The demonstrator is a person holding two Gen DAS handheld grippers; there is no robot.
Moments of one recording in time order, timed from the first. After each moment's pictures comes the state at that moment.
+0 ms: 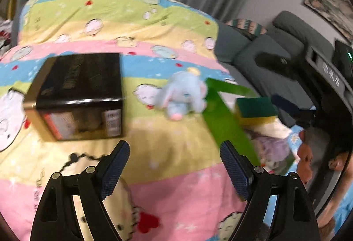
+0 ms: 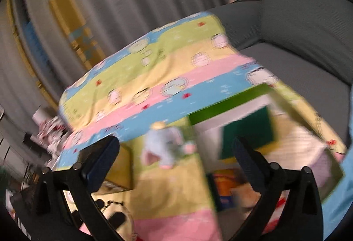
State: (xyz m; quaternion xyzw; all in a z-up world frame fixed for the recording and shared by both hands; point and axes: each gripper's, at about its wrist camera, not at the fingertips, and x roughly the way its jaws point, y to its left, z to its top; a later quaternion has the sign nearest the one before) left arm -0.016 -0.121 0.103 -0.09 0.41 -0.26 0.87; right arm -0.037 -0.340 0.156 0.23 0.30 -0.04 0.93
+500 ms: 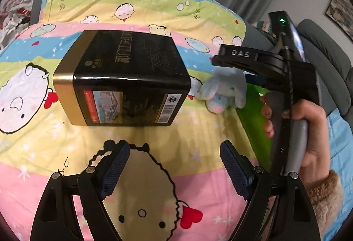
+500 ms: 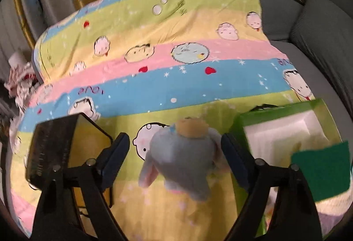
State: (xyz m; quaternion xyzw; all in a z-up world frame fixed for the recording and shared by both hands) left arm -0.002 -0.077 0.072 -0.11 0.44 -0.21 0.87; right arm 0.090 -0.290 0.096 0.09 0.42 -0.06 0.90
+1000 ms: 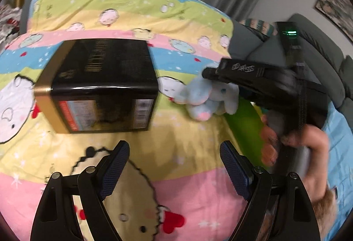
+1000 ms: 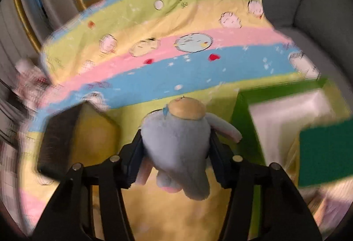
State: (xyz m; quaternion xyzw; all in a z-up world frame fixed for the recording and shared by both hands) left arm -0.009 -0.105 0.082 -0.09 0.42 -0.25 0.87; right arm 0.043 -0.304 0.101 0.19 0.40 -0.01 0.90
